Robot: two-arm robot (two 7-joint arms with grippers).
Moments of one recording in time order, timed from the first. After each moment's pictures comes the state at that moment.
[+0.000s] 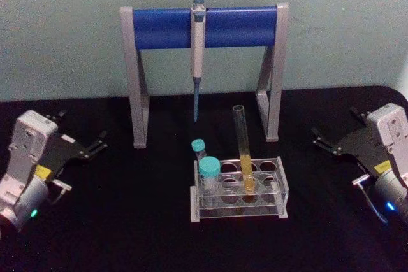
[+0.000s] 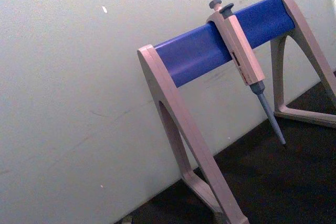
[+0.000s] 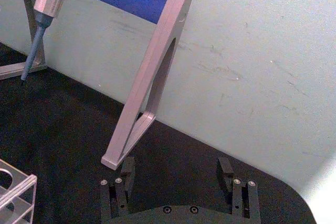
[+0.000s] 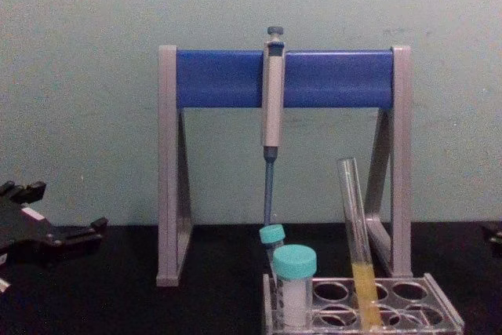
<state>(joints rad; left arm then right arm) -0.20 0.60 0.45 -1.41 -0.25 -0.12 0.03 0.20 0.60 -0.45 -1.41 0.25 -0.12 -0.03</state>
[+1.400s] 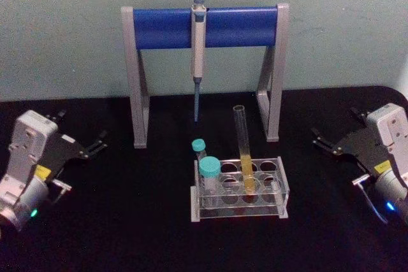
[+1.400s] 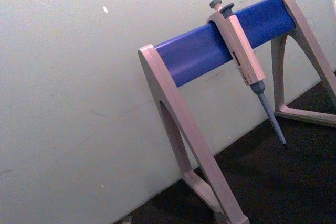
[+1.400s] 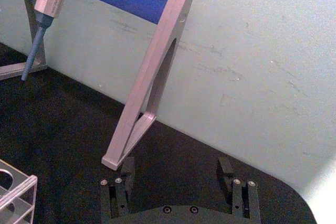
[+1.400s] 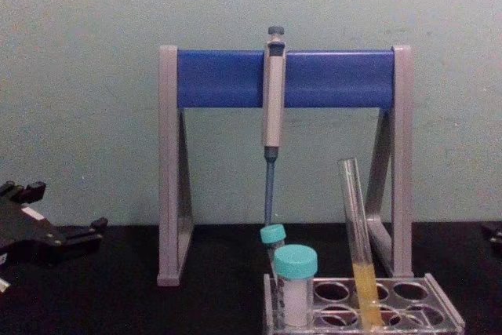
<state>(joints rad) -0.20 0.60 0.45 -1.41 -0.25 -0.12 0.03 0.20 0.60 -0.45 -1.41 0.25 -0.12 -0.03</state>
